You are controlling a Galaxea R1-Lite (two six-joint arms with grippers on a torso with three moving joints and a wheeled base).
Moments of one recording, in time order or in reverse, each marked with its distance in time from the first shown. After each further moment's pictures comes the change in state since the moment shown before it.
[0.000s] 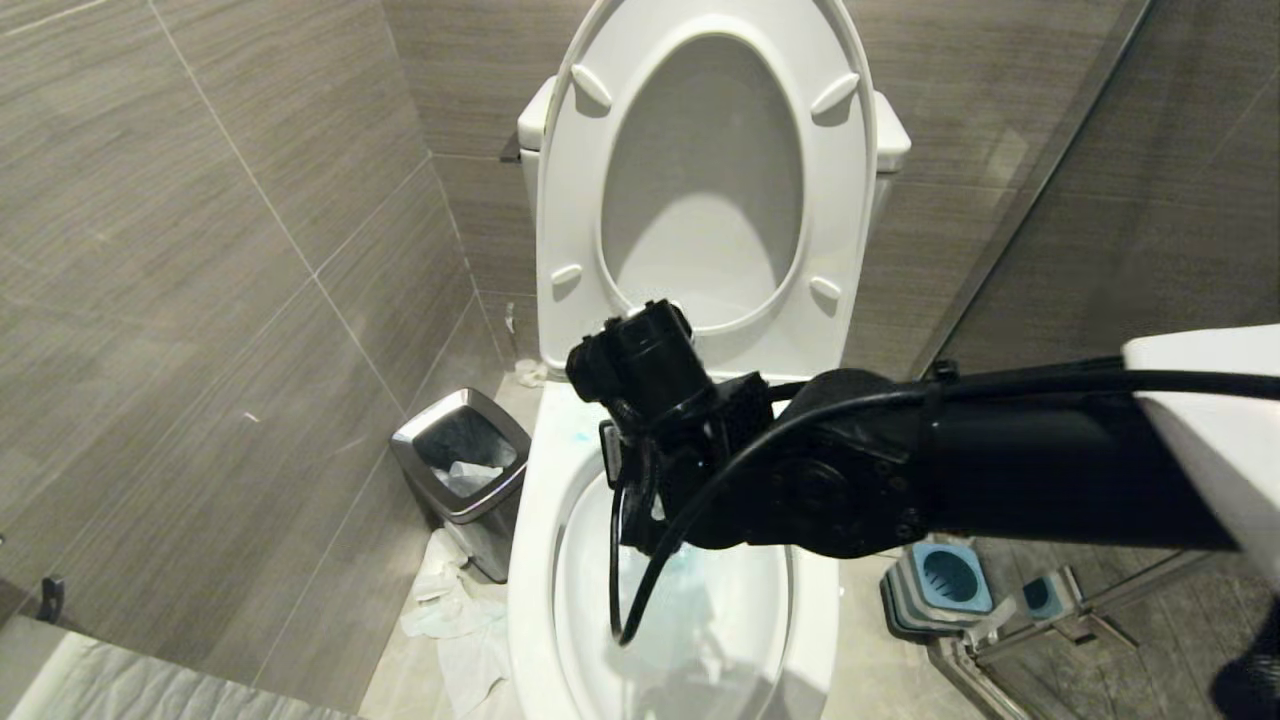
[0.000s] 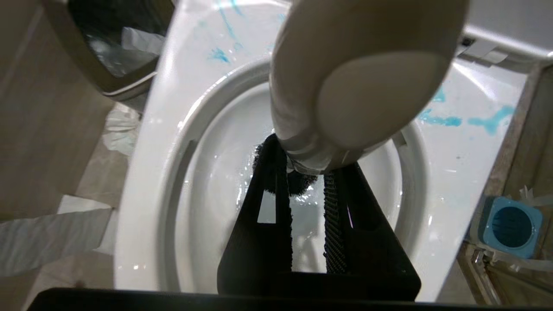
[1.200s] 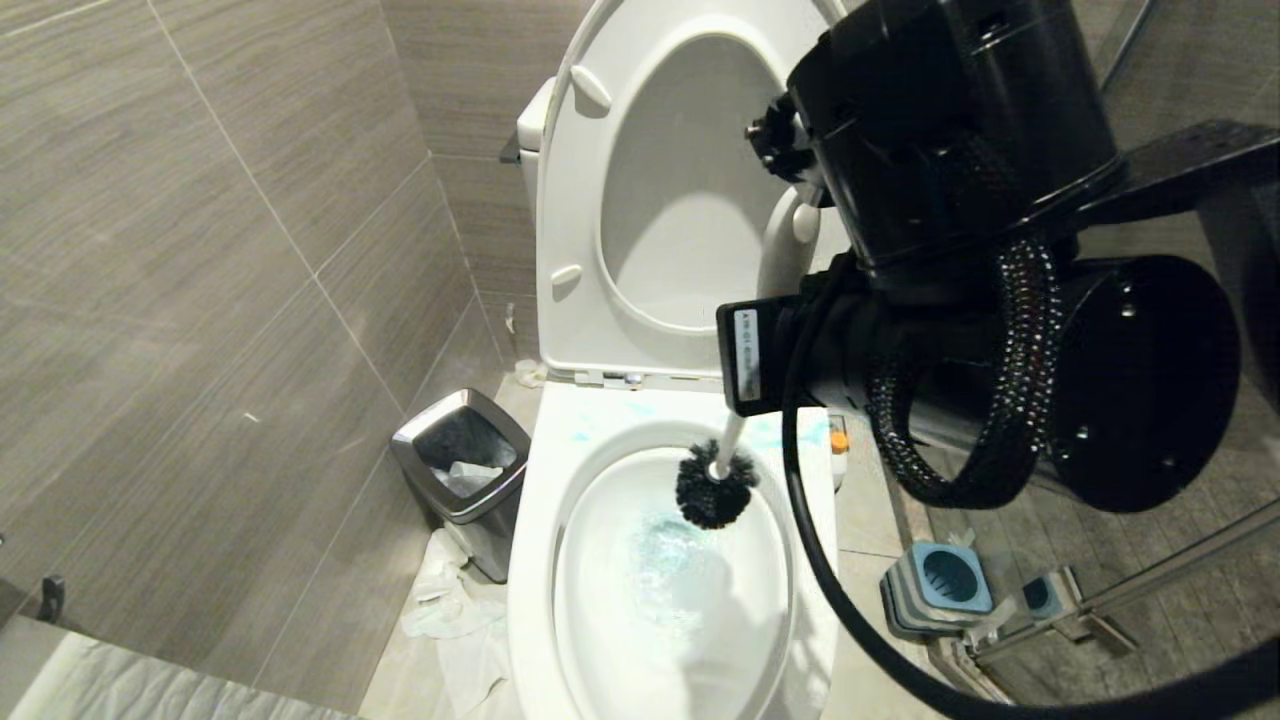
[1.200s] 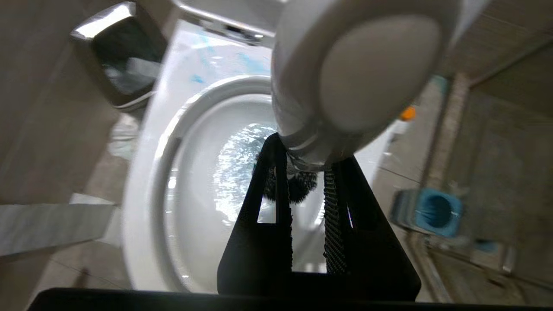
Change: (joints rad) left arm 0.000 0.000 0.000 0.000 0.000 0.000; right arm 0.072 -0.371 0.017 0.292 -0.078 0.001
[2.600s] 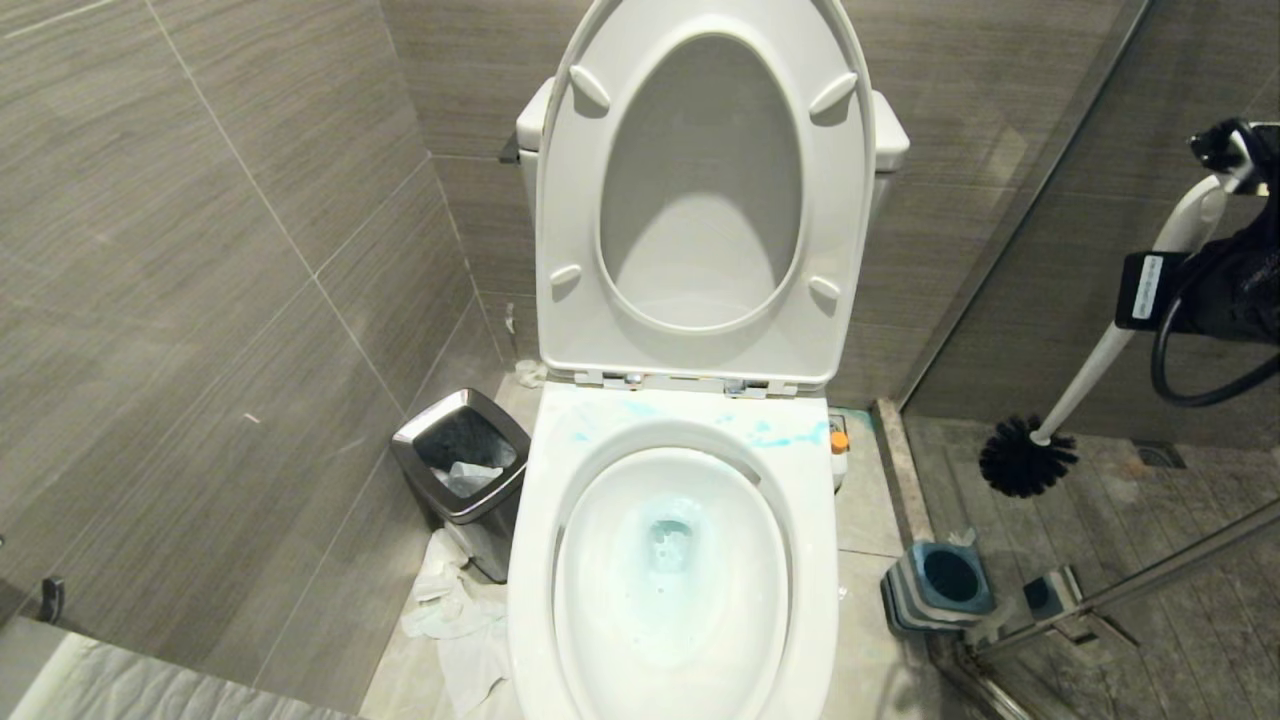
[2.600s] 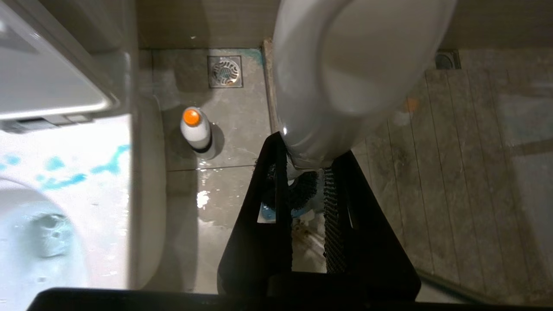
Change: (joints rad) left arm 0.000 0.000 0.000 0.000 0.000 0.000; right arm -0.902 -0.225 0.377 -0.270 0.357 -0.223
